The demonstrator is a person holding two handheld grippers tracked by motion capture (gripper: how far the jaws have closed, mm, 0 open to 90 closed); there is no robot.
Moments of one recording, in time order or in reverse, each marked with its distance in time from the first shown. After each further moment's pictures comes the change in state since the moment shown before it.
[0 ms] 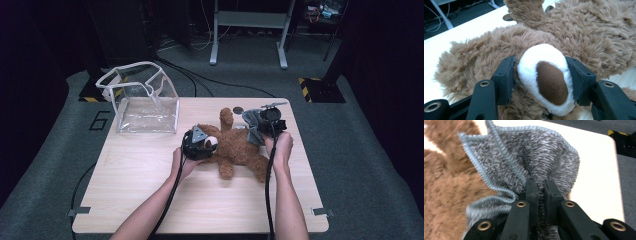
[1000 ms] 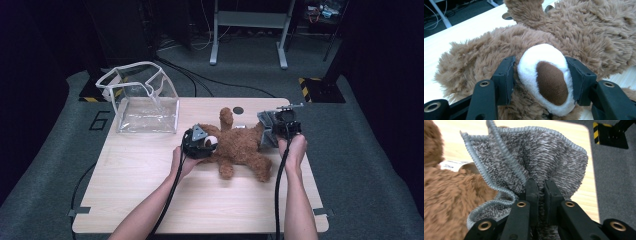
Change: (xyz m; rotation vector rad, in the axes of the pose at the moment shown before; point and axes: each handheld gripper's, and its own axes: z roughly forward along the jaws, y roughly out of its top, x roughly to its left) left arm 0.004 0.004 0.001 0.027 -0.015 0.002; right arm -0.038 -0.014 -0.009 0.004 -0.062 0.053
